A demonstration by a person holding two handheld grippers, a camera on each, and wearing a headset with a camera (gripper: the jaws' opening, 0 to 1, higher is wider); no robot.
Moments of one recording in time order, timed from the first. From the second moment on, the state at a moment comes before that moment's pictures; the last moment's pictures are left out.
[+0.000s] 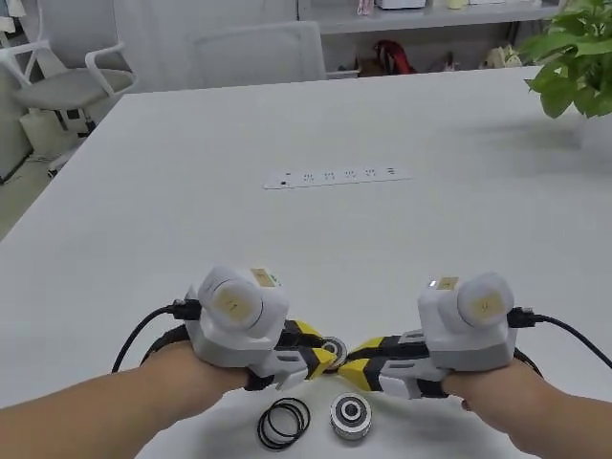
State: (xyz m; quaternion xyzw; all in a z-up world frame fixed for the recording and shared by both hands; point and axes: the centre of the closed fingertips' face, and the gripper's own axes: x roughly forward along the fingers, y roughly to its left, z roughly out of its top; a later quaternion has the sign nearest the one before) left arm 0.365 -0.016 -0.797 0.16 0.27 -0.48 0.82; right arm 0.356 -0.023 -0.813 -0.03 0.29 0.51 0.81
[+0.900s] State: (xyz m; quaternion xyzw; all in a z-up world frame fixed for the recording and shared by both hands) left arm 0.364 -0.017 -0.797 0.16 0.28 -0.47 0.82; right arm 0.358 -0.017 -0.811 -0.05 0.27 0.51 0.81
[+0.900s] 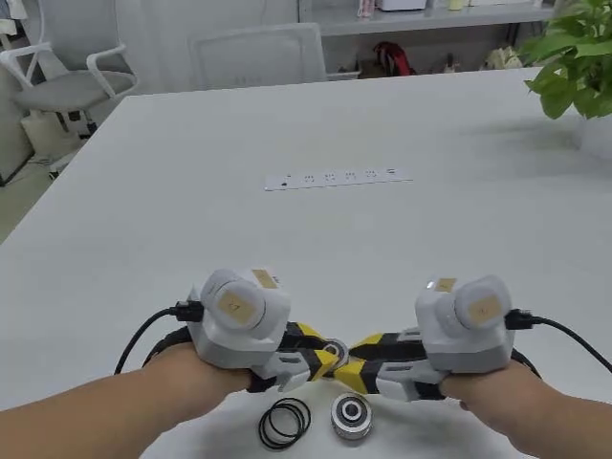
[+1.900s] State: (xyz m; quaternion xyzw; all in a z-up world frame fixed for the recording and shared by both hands) left arm 0.363 -0.018 -0.797 0.17 0.28 -0.47 0.82; right arm 0.362 -0.034 -0.808 0.04 0.30 0.48 0.82
